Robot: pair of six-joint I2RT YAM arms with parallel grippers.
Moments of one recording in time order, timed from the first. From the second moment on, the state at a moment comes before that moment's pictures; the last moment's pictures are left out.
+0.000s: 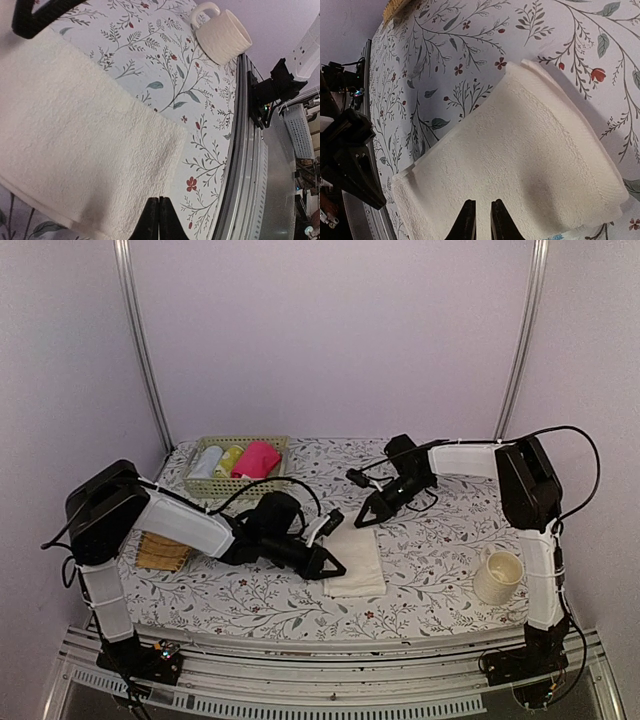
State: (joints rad) left arm -0.88 1.88 0.94 0.29 0.55 -0.37; right arm 0.51 2.21 1.68 -0.71 -0.78 -0.28
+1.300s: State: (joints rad) left arm -0.87 1.71 0.98 0.23 0.34 -0.09; right arm 0.42 1.96 1.59 -0.71 -0.73 -0.34
